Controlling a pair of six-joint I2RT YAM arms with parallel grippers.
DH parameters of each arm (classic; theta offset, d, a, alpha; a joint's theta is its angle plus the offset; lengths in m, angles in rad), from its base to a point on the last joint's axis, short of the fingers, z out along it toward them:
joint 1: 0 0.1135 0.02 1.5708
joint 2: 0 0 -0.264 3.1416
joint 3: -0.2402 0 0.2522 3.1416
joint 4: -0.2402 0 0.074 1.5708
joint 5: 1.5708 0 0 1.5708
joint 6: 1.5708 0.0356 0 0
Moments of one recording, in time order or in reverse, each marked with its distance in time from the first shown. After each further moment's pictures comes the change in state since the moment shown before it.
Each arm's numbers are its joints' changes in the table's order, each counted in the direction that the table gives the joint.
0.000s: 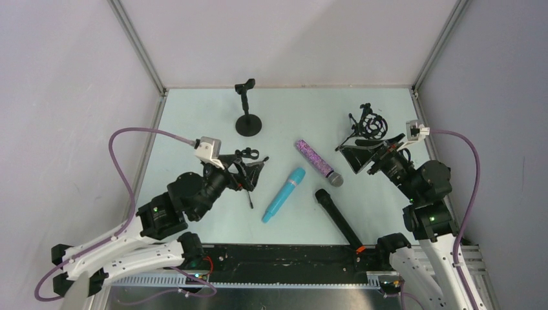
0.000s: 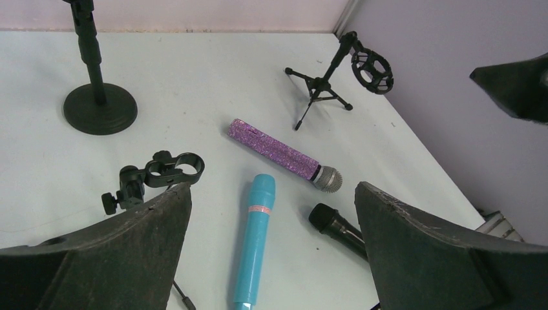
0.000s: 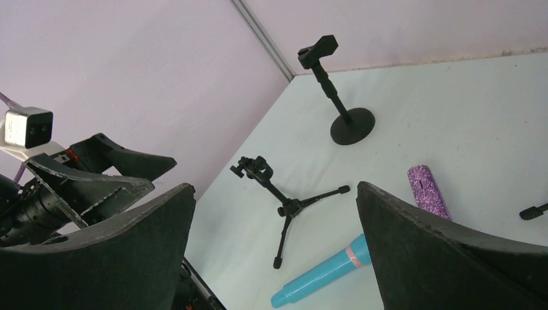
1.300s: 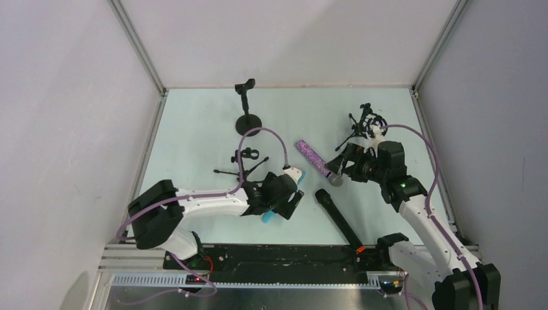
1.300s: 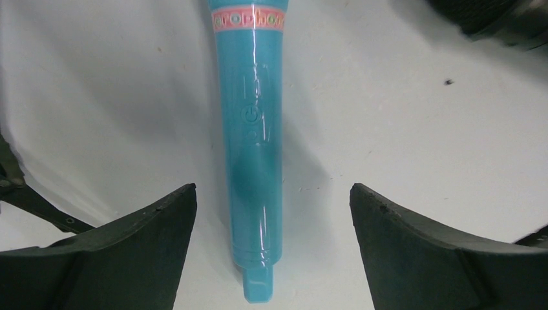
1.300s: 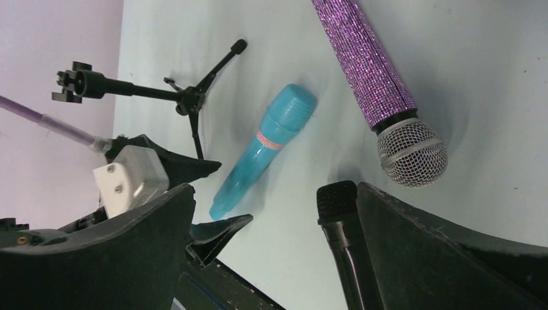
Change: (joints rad) left arm 0.000 -0.844 0.005 -0.018 0.280 0.008; right arm 0.003 -0.344 0.101 -0.206 0.014 -0.041
